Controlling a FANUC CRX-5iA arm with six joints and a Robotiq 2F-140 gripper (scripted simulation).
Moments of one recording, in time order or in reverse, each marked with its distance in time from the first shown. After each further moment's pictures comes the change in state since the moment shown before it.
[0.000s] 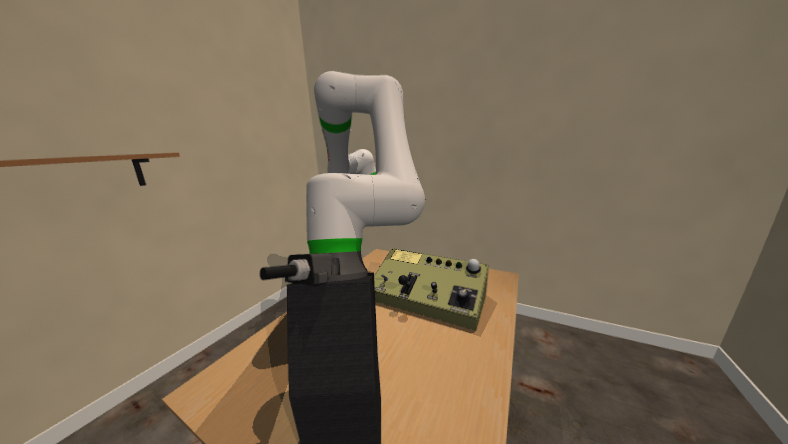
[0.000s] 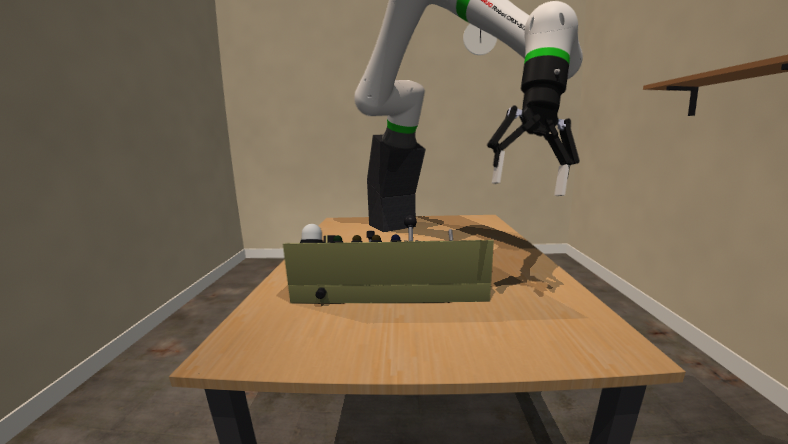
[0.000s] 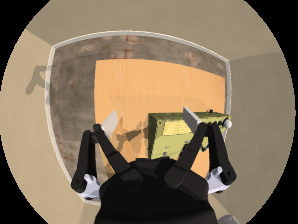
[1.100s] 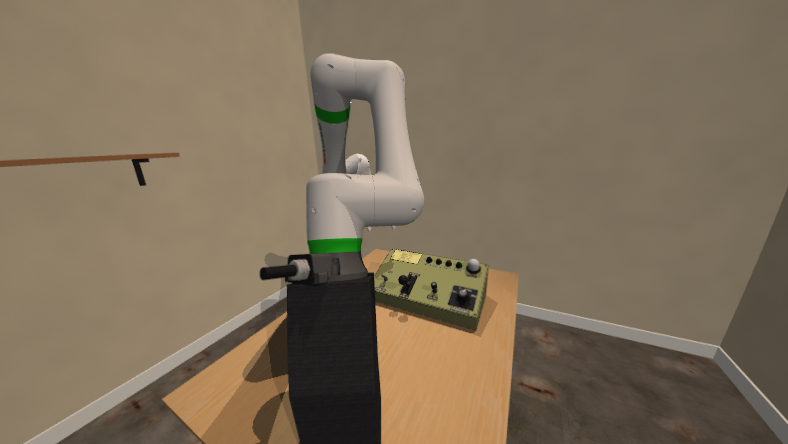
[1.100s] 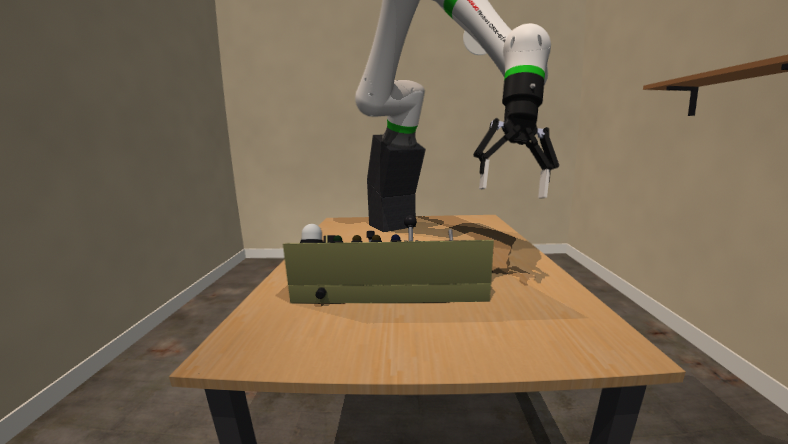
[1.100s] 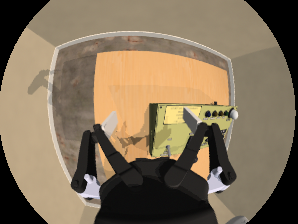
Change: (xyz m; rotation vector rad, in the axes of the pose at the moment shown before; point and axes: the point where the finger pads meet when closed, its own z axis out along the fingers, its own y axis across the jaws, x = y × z) arm -0.066 0.003 0.005 0.031 0.047 0.025
